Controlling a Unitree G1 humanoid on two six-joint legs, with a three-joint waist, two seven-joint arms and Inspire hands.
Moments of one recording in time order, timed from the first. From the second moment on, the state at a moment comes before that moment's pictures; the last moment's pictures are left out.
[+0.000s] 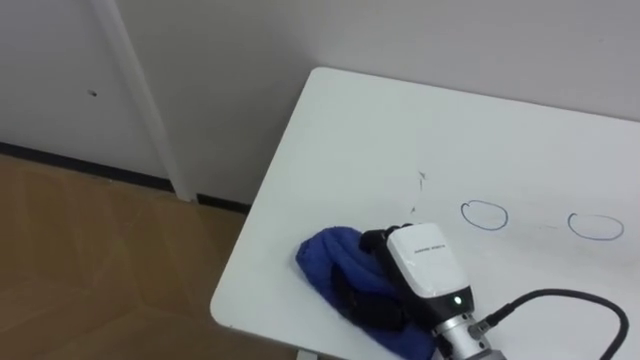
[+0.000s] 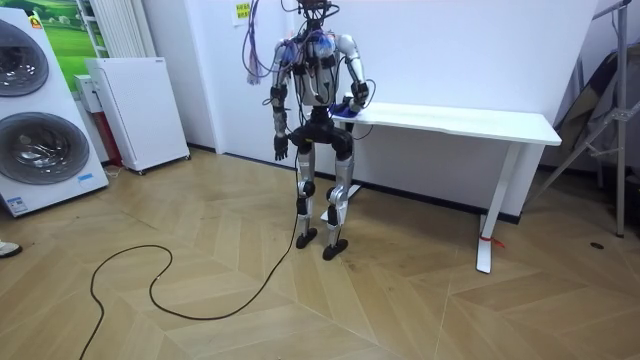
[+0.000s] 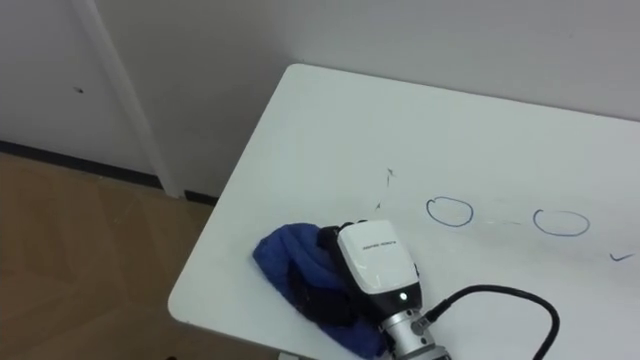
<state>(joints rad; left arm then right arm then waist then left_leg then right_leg) 0.23 0.26 -0.10 0.98 0.35 0.02 0.08 0.21 -0.38 0.44 0.22 -1.04 -0.19 -0.54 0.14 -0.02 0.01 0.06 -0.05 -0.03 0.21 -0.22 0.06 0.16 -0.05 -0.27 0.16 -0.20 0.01</state>
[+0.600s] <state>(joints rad) 0.23 0.23 -0.10 0.96 0.34 0.11 0.06 0.01 -0.36 0.44 0.36 -0.85 -0.11 -0.40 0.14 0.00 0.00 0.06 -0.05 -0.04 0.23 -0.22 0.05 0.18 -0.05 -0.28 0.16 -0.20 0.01</state>
